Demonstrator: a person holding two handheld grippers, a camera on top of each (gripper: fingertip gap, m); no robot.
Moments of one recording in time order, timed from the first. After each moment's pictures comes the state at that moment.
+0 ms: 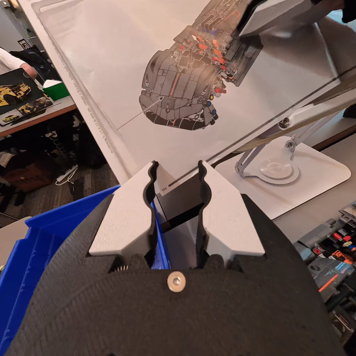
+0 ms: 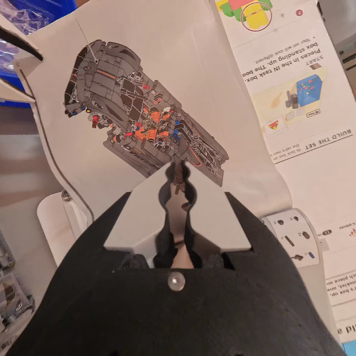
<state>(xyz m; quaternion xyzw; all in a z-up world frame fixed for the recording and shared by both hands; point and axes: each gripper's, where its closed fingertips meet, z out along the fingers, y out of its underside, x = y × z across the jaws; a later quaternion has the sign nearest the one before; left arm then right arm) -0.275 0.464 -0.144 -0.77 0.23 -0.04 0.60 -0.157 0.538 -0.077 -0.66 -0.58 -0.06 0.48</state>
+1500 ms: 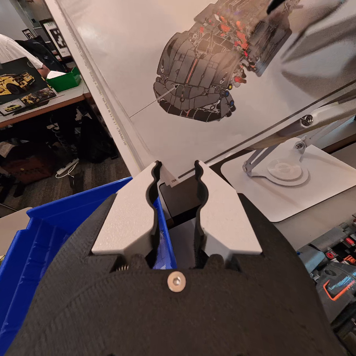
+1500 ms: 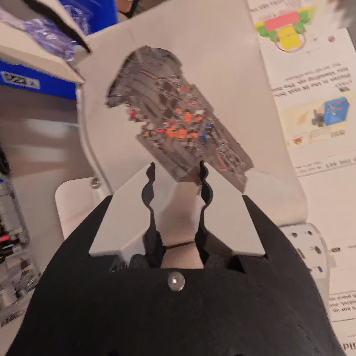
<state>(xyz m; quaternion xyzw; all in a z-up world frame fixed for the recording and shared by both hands) -0.289 0.471 -0.151 -0.77 0.20 -0.04 0.60 -0.166 0.506 -0.088 -0.63 -0.63 -0.05 0.45</state>
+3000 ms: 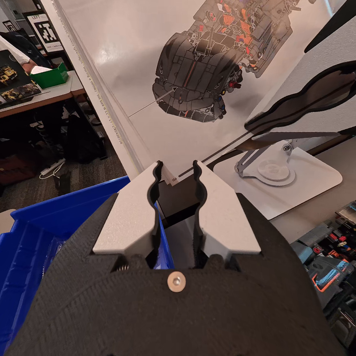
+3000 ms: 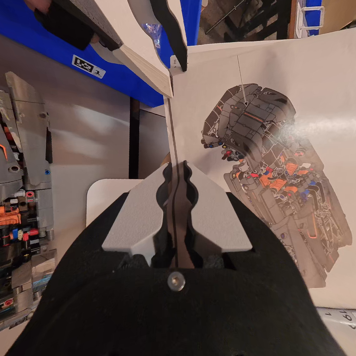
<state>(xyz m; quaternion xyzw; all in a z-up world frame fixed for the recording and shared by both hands) -0.287 0.468 -0.152 -0.77 0.21 -0.08 0.60 -0.210 0.463 -0.148 -0.56 -0.72 -0.06 0.41</state>
